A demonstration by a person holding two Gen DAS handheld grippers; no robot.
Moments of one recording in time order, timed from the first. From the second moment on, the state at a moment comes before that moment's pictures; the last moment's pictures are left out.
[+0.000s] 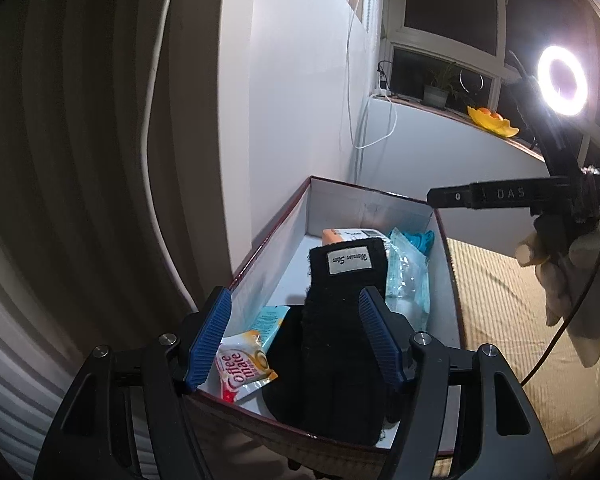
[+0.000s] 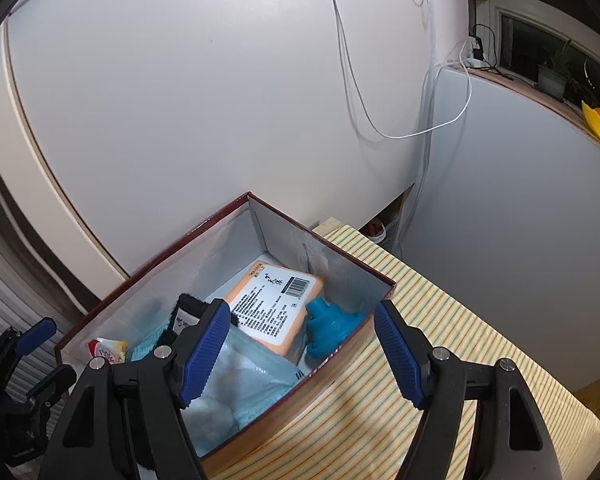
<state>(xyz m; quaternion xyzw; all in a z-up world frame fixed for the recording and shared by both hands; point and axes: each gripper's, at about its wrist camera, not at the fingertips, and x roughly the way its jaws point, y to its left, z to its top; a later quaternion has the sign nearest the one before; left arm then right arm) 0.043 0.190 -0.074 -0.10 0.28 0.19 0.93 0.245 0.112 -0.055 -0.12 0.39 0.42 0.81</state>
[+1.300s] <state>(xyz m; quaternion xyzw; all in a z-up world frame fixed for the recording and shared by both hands) -0.014 0.116 -0.041 -0.10 0.25 0.12 0.96 0.079 -0.024 -0.026 -0.10 0.31 0.38 0.87</state>
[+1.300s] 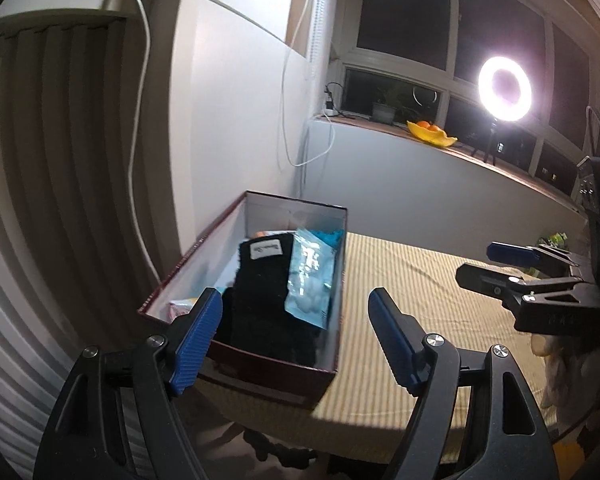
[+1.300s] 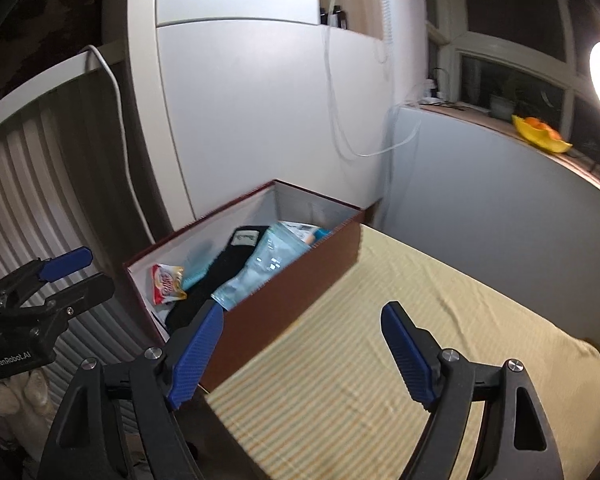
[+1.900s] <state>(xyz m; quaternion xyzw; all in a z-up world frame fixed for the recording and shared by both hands) -0.019 0.066 -0.040 -0.08 0.25 0.08 0.96 0.043 -0.092 -0.025 -0.07 0.29 0.31 0.90</state>
